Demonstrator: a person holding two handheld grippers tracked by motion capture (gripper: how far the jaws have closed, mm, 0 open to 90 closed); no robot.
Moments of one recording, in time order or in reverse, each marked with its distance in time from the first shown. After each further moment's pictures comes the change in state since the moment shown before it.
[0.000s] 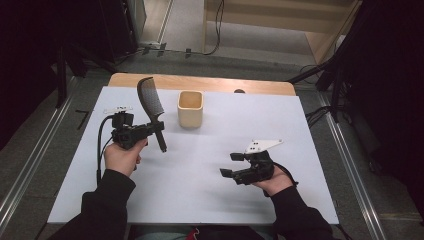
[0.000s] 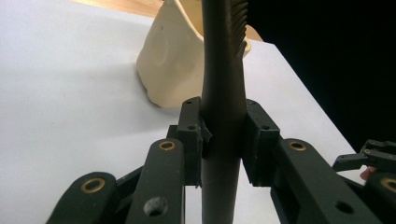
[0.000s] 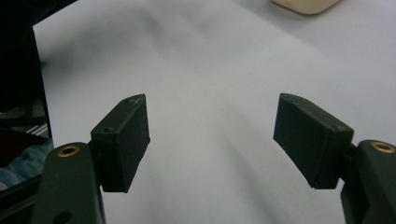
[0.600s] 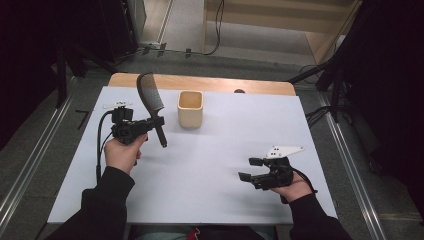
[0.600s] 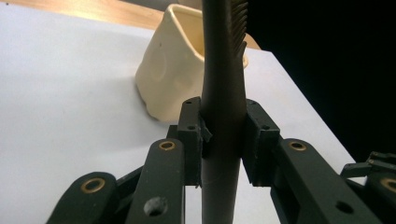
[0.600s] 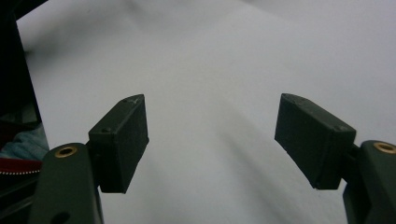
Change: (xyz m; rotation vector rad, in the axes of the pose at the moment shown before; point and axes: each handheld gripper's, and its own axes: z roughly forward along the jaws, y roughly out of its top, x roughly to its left) left arm -0.001 0.014 0.001 -0.021 -0.006 0.017; right arm -0.017 -0.033 -0.035 -0.002 -0.054 0.066
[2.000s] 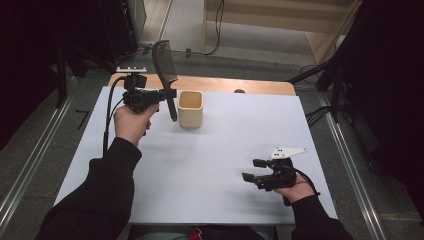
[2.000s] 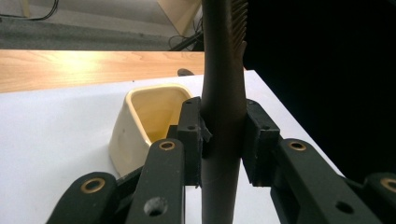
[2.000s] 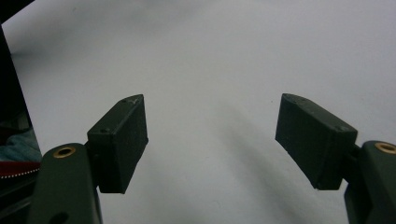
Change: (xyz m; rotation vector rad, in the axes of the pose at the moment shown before) left arm -0.032 0.079 0.026 0.020 -0.031 0.094; right arm -0.007 -0.008 -0.002 0.008 -0.021 0.048
